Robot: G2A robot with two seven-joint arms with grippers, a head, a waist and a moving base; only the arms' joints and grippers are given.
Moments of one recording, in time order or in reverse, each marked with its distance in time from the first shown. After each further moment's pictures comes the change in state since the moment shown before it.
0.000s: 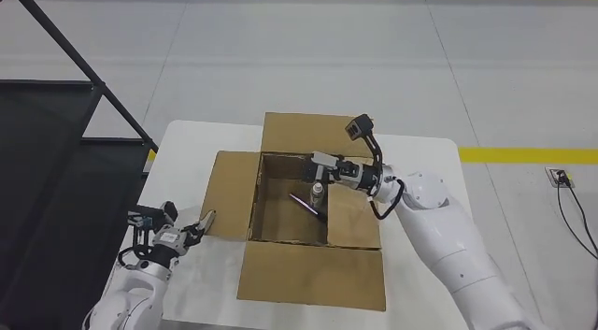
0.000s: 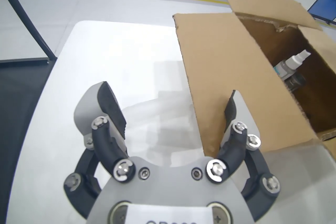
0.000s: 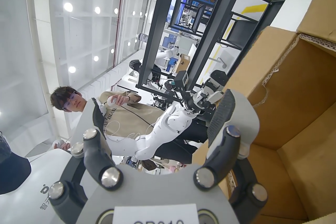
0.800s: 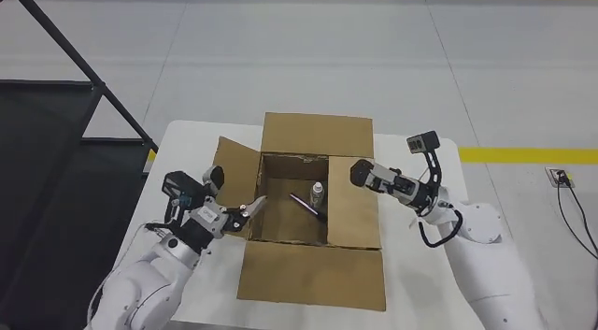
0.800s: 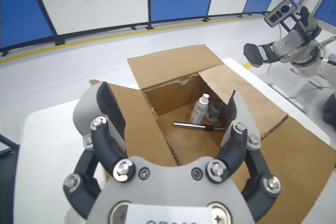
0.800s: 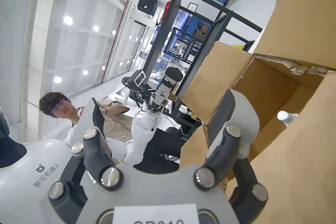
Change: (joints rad) left arm -0.148 -0.006 0.169 -0.261 -0.008 -0.119 -0.233; right arm -0.303 0.116 0.318 -0.312 -0.074 -0.060 -0.007
